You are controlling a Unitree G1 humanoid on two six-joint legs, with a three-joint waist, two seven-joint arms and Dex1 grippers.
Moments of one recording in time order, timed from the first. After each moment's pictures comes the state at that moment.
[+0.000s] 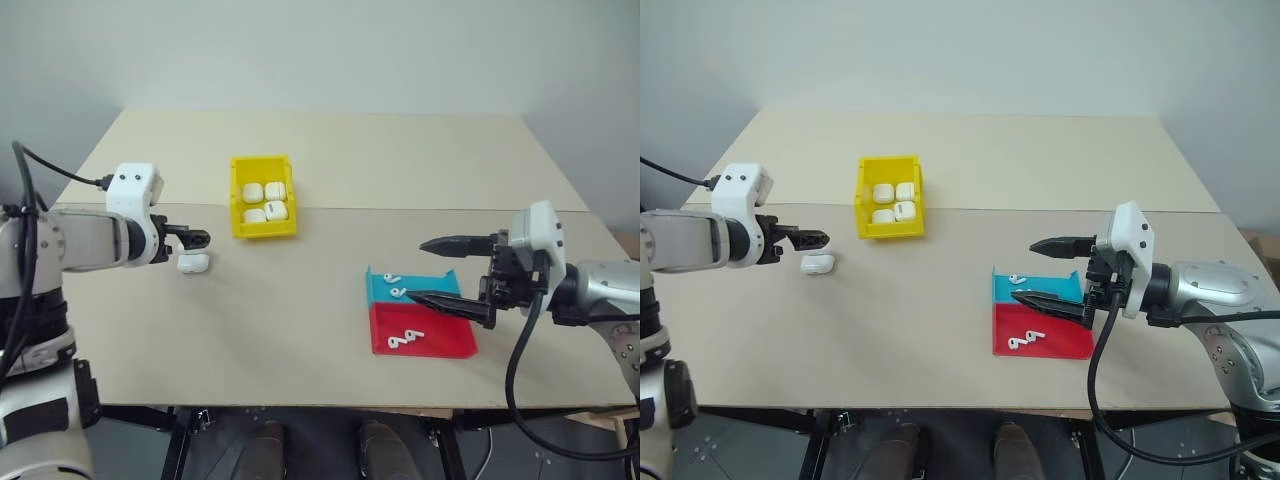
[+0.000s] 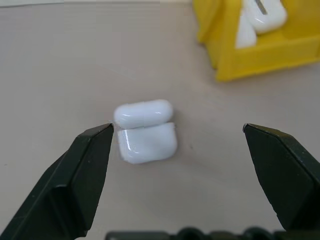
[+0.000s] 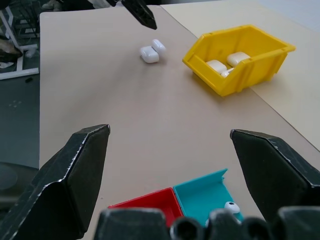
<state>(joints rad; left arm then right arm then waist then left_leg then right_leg) -0.82 0.77 0.27 -0.01 -1.08 1.61 0.36 -0.25 -0.91 -0.21 -0.47 0.77 0.60 0.99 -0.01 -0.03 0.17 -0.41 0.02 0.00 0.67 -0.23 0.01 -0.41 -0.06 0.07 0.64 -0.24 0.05</state>
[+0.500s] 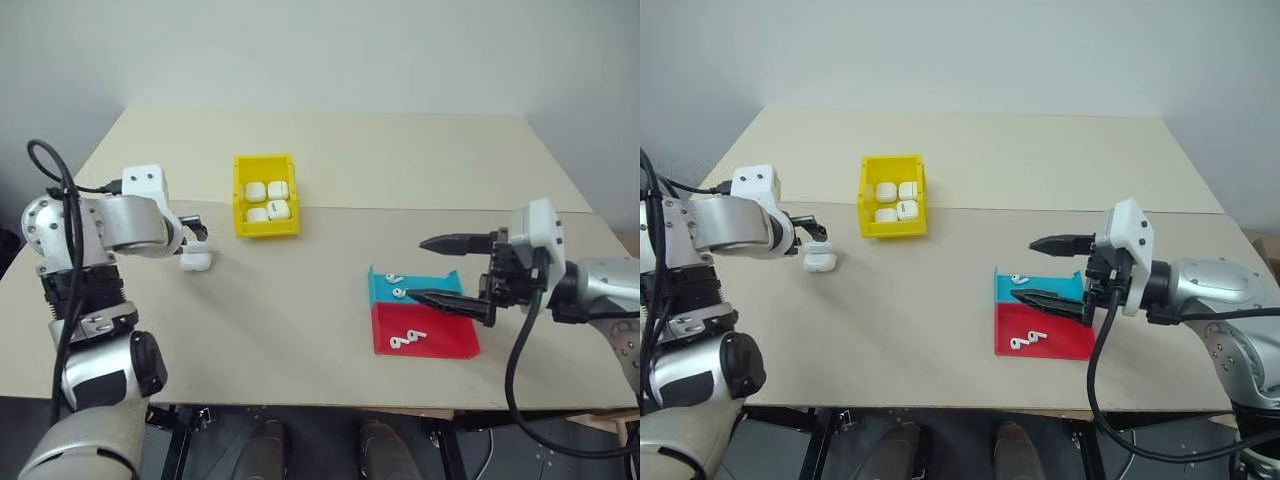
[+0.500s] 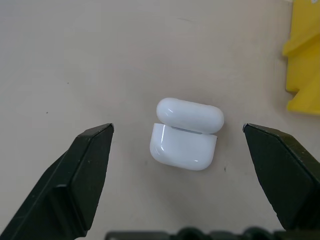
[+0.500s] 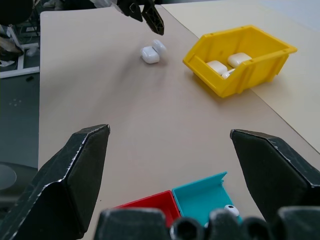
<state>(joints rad) -0.94 0.53 0.44 0.21 -1.29 1.61 1.16 -0.27 -0.91 -0.21 -0.47 0.77 0.62 0.99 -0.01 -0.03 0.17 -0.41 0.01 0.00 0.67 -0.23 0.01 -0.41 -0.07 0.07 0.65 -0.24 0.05</state>
